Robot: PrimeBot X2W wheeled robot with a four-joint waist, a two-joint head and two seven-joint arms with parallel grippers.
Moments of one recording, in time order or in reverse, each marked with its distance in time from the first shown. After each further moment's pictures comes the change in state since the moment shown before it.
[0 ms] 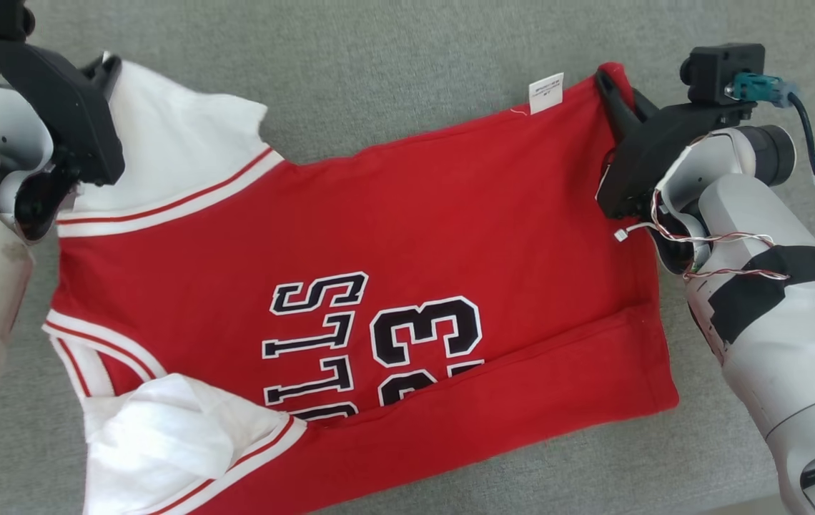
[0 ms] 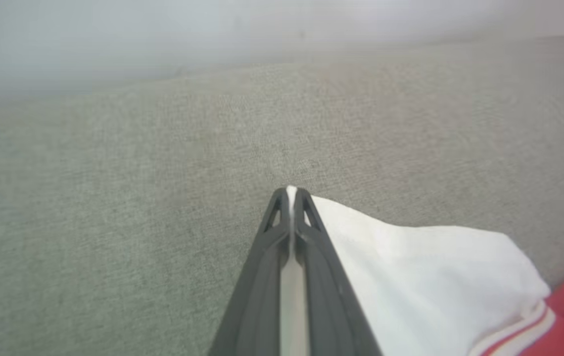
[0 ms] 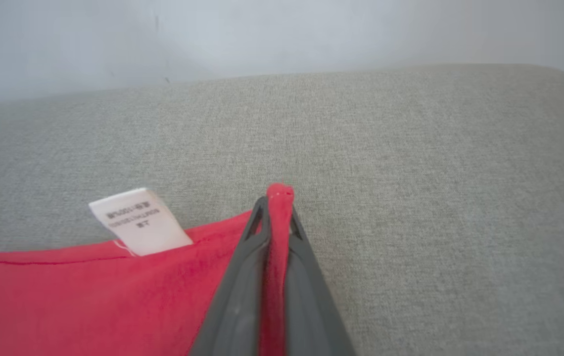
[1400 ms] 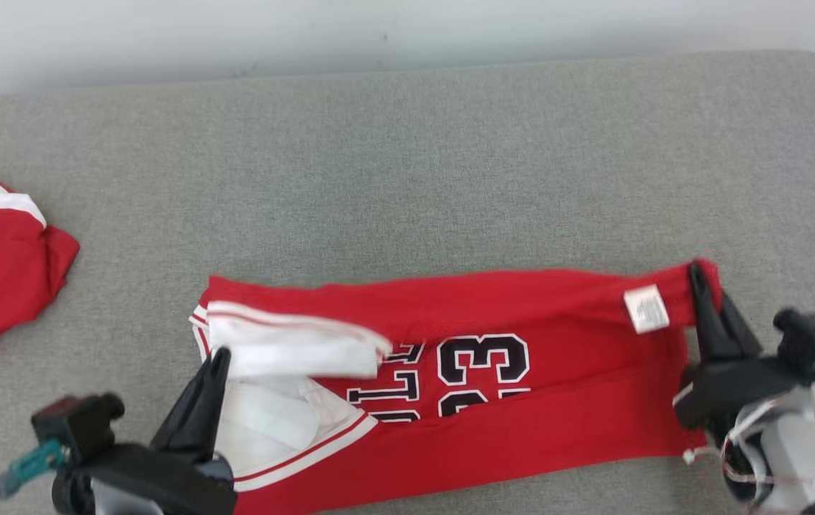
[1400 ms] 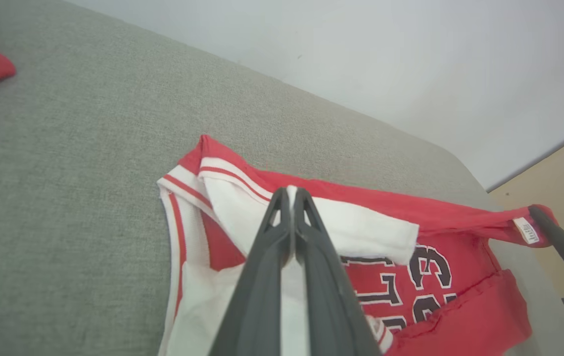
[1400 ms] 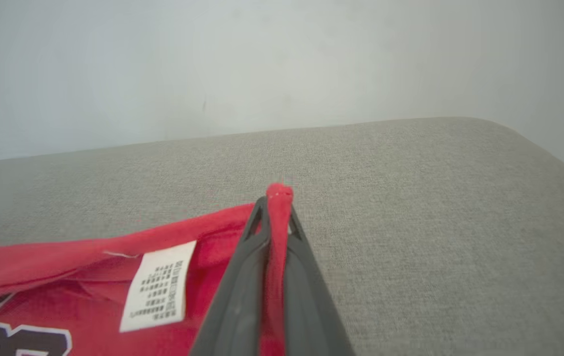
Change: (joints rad) left arm 0.973 0.116 0.113 -0.921 -0.187 0.281 -0.472; right arm 0.670 -0.100 -0.250 -0.439 -0.119 0.000 -0.267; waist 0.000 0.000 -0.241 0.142
